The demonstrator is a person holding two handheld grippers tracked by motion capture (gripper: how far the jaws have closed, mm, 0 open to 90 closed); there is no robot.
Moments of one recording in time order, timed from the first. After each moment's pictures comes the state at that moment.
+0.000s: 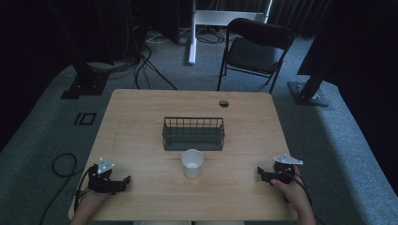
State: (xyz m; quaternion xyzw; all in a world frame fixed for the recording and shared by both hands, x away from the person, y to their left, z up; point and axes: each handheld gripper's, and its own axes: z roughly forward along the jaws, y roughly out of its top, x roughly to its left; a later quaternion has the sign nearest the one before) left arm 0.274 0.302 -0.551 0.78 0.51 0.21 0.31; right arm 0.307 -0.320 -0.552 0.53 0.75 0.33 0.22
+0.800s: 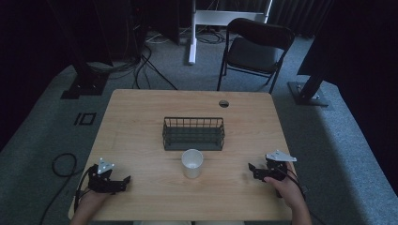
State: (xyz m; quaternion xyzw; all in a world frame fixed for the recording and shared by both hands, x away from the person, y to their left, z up) left arm 0.274 0.302 -0.551 0.78 0.51 0.21 0.31; right arm 0.312 -0.291 -0.534 0.48 0.76 0.38 0.22
